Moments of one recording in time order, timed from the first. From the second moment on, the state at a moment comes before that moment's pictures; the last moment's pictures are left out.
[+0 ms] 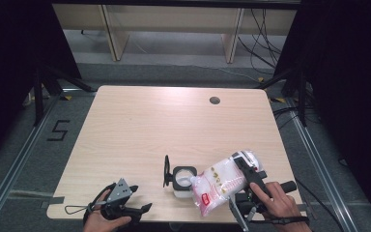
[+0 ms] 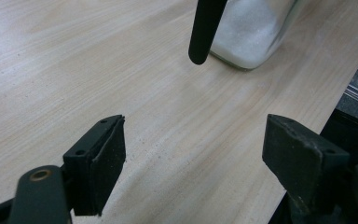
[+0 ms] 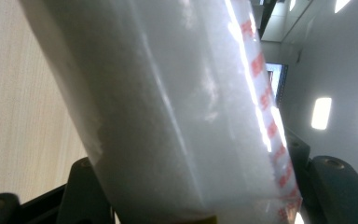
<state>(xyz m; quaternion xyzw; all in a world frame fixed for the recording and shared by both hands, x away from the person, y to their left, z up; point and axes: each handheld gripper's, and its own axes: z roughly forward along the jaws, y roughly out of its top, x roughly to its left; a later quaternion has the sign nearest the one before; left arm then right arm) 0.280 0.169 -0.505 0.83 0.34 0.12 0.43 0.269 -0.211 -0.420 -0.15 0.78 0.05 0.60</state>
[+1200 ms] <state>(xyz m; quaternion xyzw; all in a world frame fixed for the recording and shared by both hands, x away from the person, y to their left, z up) 0.280 0.169 -0.506 0.82 0.35 0.12 0.44 0.270 -0.212 -0.420 -0.15 0.78 0.05 0.60</state>
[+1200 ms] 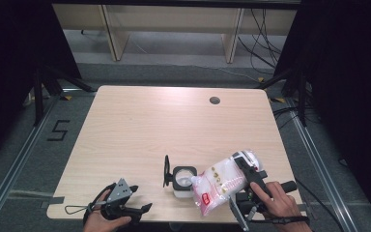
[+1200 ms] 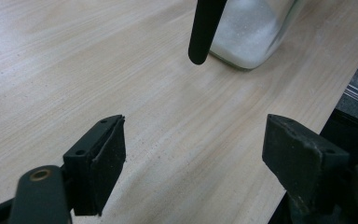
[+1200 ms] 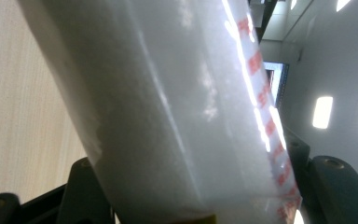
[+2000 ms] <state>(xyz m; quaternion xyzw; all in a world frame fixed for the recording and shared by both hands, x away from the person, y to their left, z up) 0.281 0.170 -0.505 0.83 0.34 0.12 0.44 0.276 -0.218 -0.430 -0.13 0.80 0.06 0.58</state>
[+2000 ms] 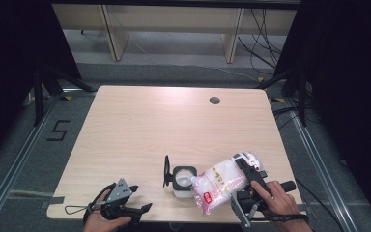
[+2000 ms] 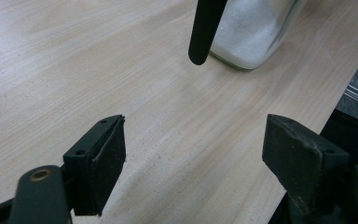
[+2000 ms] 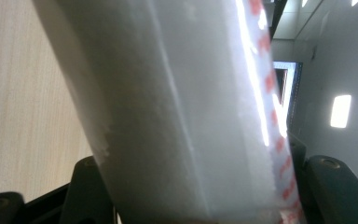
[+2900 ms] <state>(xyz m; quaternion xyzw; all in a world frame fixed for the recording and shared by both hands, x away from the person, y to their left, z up) 0.281 0.170 -0.505 0.83 0.34 0.12 0.44 0.278 -0.216 -0.451 -0.18 0.79 0.00 0.59</state>
